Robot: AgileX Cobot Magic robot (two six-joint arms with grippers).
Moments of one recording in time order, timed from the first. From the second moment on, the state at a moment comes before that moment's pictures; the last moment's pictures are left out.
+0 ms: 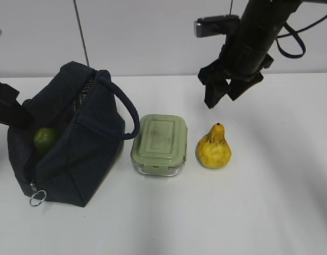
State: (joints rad) left arm 0.00 1.48 -1.04 -0.55 0.95 0.64; right arm 0.31 2.02 -1.75 0.15 1.17 -0.21
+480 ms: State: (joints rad) left arm 0.00 1.48 -1.04 -0.55 0.96 0.64; right arm 0.31 2.14 -1.75 0.18 1.20 -0.22
